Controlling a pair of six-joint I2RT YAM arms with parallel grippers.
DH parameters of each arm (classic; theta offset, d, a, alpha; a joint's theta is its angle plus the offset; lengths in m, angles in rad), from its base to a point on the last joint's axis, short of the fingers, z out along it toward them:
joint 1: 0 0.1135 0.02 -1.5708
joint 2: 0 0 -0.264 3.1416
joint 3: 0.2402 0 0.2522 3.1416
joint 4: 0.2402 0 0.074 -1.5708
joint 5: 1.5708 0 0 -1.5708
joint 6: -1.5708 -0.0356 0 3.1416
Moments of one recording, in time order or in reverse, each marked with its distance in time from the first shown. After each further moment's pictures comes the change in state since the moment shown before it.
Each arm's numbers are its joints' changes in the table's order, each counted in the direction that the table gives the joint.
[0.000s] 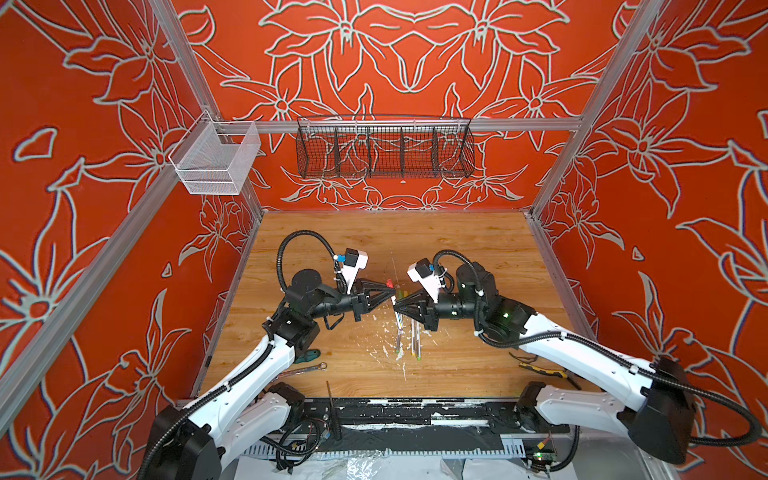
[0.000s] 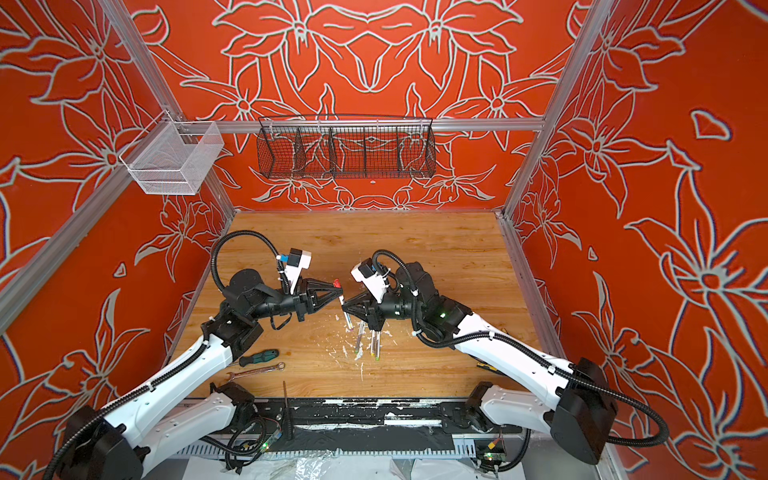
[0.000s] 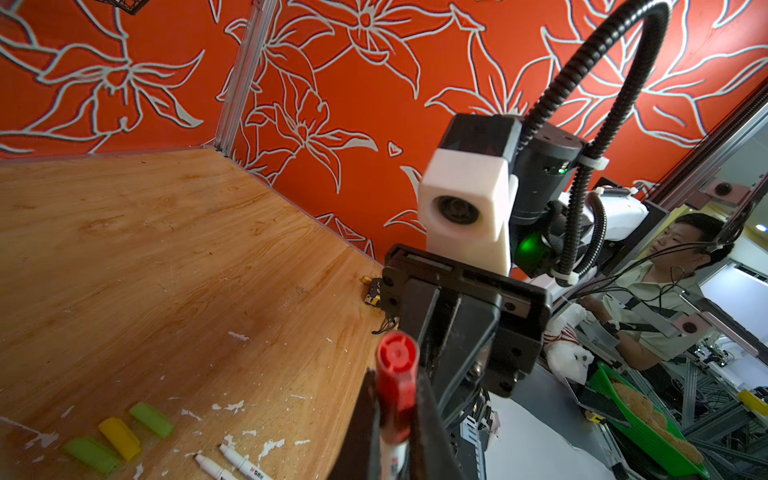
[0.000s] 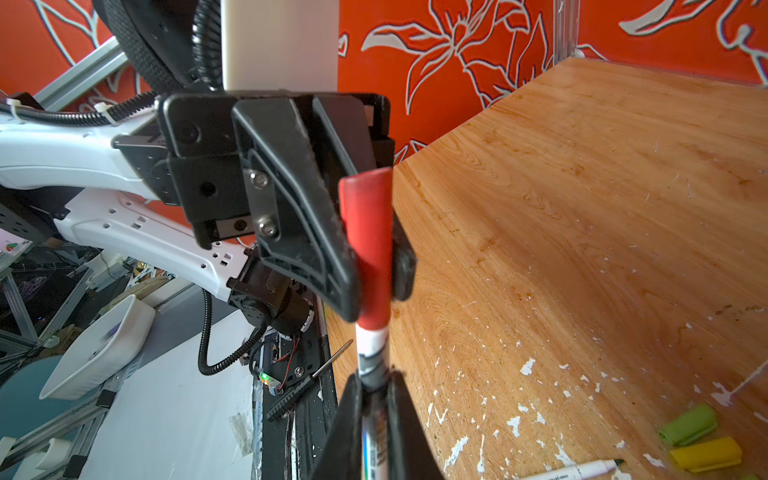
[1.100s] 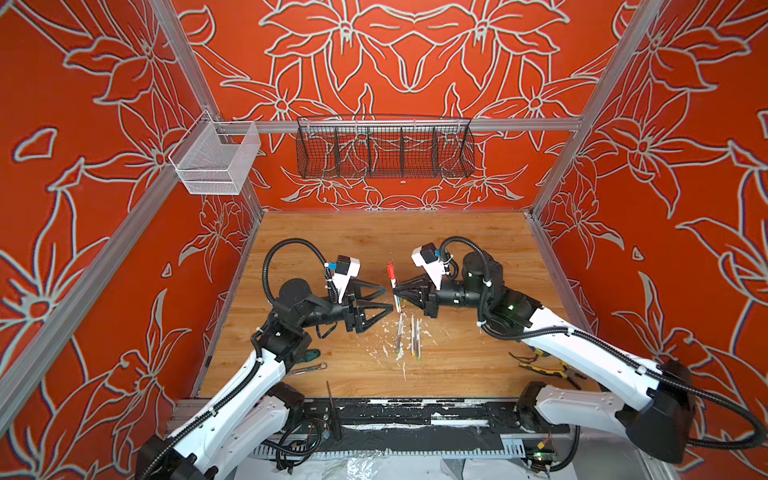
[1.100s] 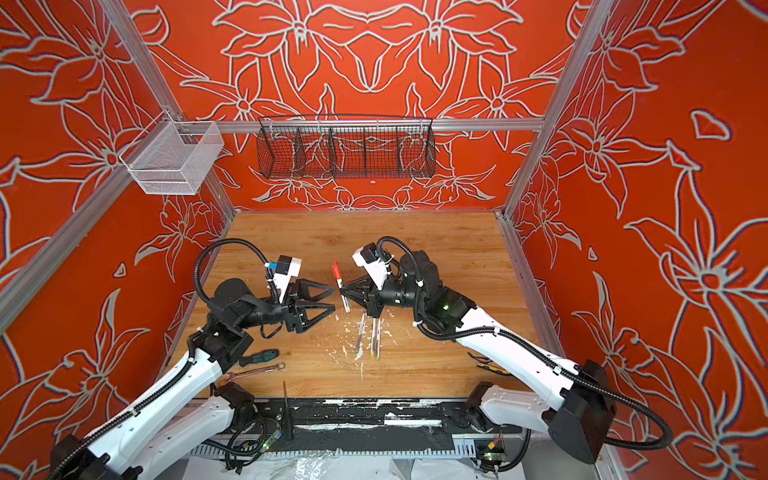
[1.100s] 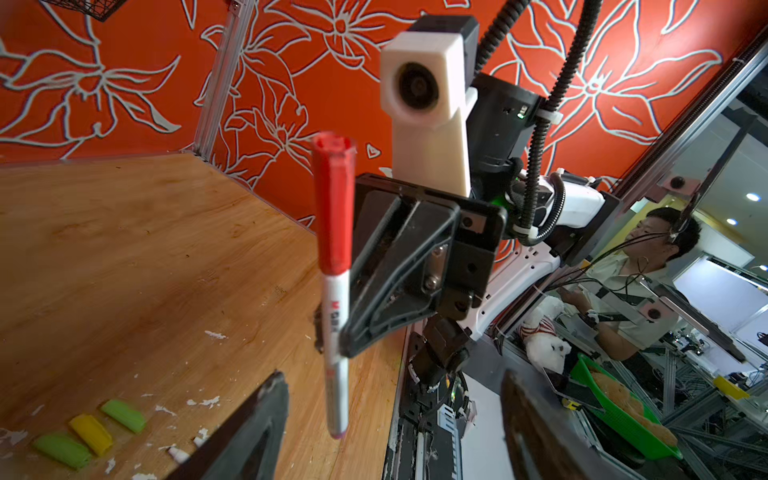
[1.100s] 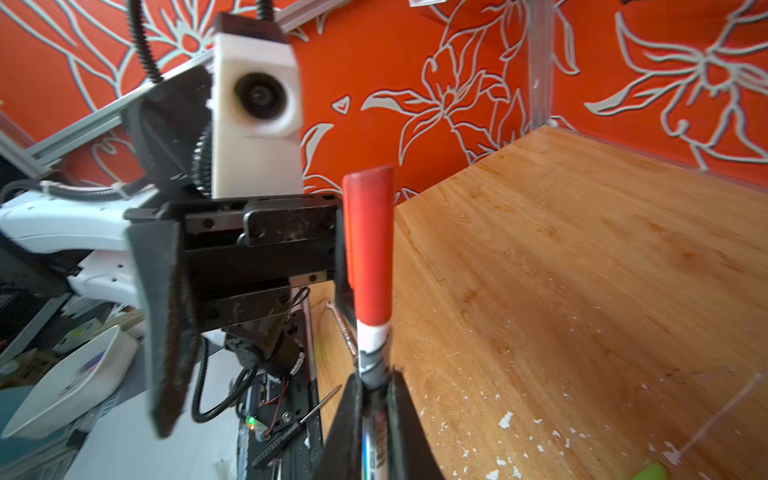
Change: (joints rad) left arm 0.024 -0.134 -0.032 0.046 0.039 0.036; right arm -0.016 0.014 0.096 -0.020 -0.037 0.014
